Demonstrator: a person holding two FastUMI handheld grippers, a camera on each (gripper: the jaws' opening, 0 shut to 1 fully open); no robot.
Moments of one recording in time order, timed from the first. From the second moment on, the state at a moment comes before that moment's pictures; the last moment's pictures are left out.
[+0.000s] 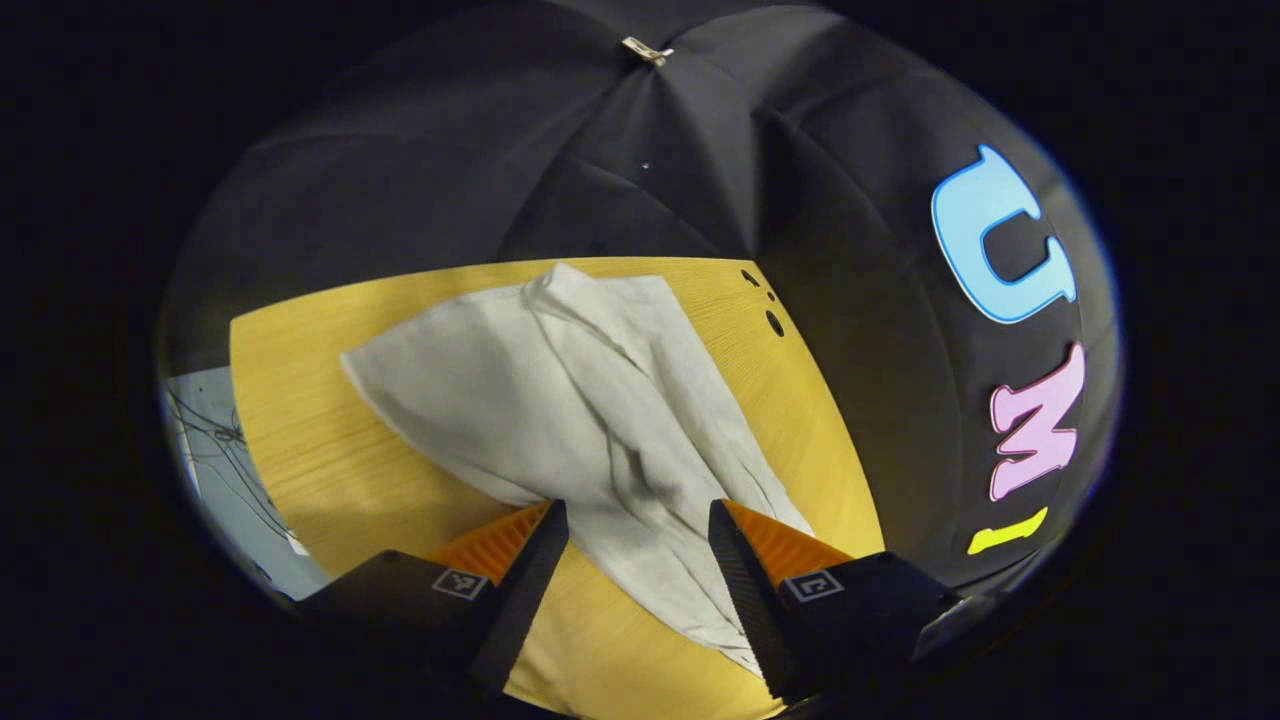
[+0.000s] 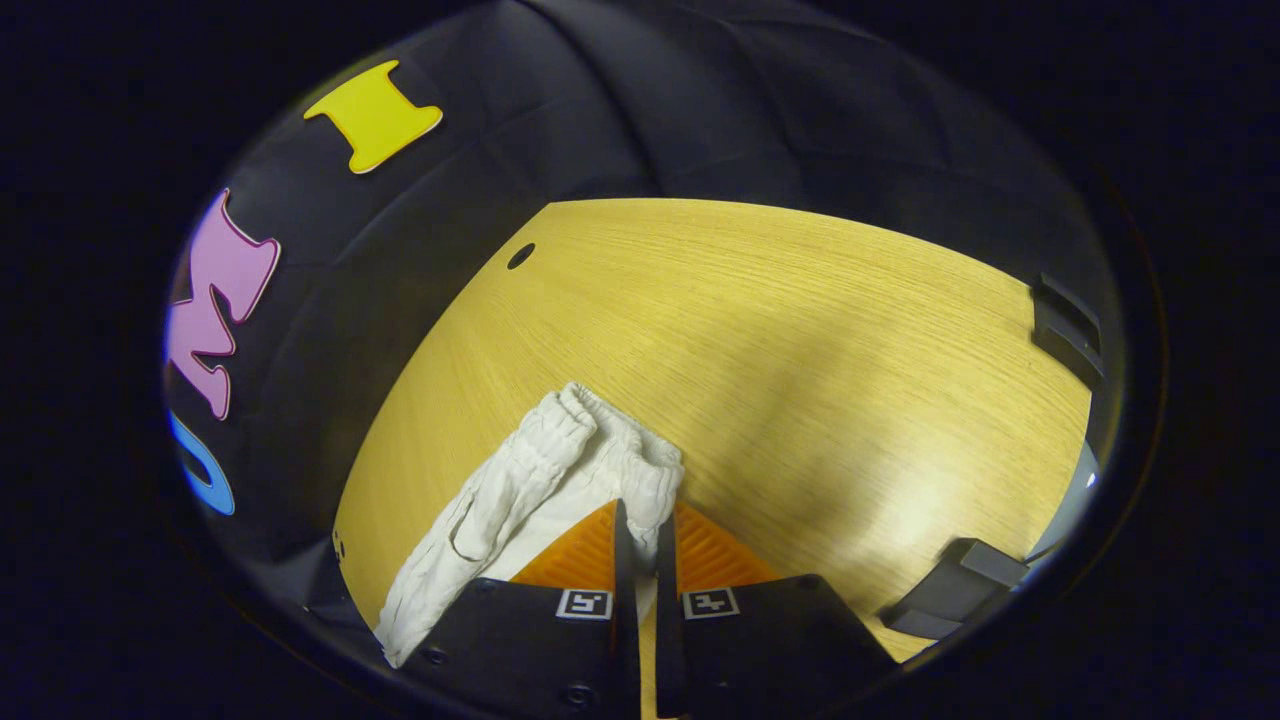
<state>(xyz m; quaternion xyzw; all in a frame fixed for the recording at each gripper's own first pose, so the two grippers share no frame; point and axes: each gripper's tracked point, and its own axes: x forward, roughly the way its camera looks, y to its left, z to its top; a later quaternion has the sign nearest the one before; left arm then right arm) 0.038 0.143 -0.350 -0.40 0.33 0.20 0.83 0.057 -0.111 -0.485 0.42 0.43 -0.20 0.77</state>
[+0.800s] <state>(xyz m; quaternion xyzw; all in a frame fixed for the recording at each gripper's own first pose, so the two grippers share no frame) 0.075 0.140 -0.376 -0.39 0.36 0.21 0.82 0.055 -0.126 -0.454 0.43 0.38 -0.19 0.80</state>
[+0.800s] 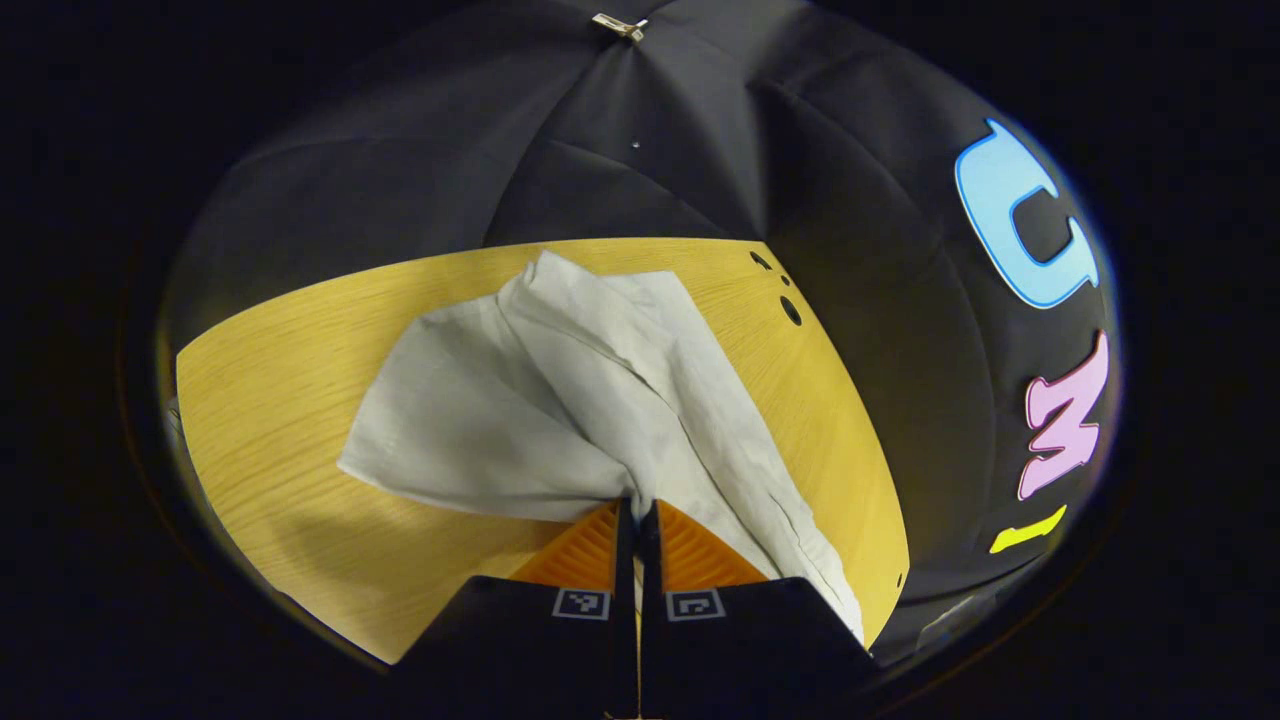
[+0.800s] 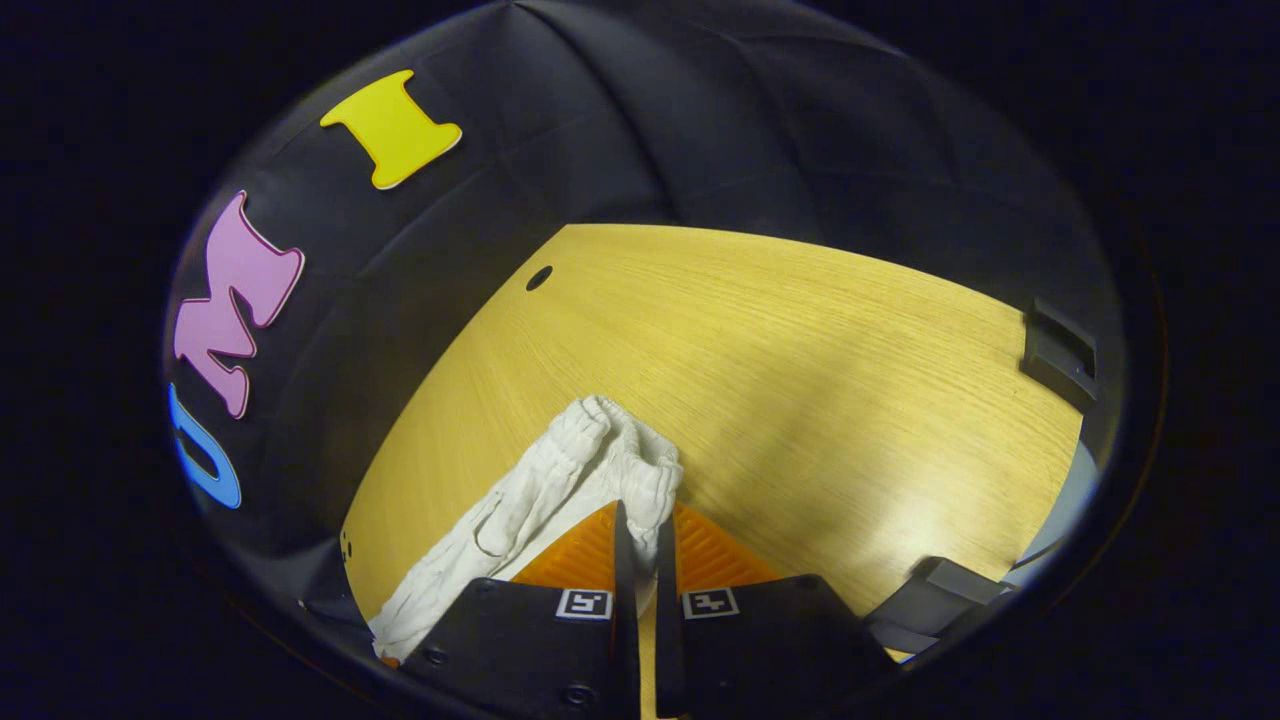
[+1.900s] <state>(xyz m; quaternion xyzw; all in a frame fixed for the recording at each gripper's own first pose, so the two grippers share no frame) 0.052 0.113 -0.383 -0.39 0.38 0.16 0.82 0.109 0.012 -0.236 0.29 0.24 -0.01 0.93</state>
